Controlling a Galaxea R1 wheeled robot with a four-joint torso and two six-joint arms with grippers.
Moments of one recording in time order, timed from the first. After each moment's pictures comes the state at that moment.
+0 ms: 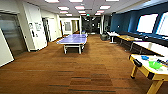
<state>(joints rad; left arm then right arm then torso) 1.52 3.01 -2.77 0.00 -0.18 -0.08 -1.45 3.07 -2.72 0.62 0.03 -0.52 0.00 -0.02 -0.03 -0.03</state>
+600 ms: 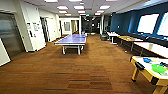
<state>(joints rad) 1.52 3.01 -2.77 0.00 -0.18 -0.08 -1.45 3.07 -2.72 0.62 0.03 -0.52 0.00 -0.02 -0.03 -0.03</state>
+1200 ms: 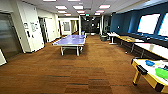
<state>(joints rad) 1.52 3.01 -2.77 0.00 -0.18 -0.07 -1.44 3.07 -2.72 0.62 0.03 -0.52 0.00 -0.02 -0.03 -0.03</state>
